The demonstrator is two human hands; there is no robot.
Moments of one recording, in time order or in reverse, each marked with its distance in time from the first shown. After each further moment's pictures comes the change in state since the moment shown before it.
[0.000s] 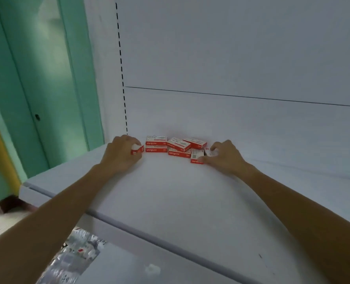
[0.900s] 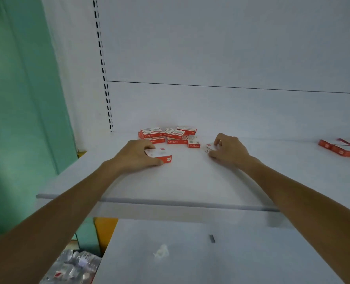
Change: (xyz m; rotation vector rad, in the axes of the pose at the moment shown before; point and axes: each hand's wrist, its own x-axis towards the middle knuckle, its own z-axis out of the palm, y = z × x) left_hand -0.009 -0.026 -0.011 -0.348 -0.349 0.319; right_hand -0.082 -0.054 0.005 -0.218 0.209 0.259
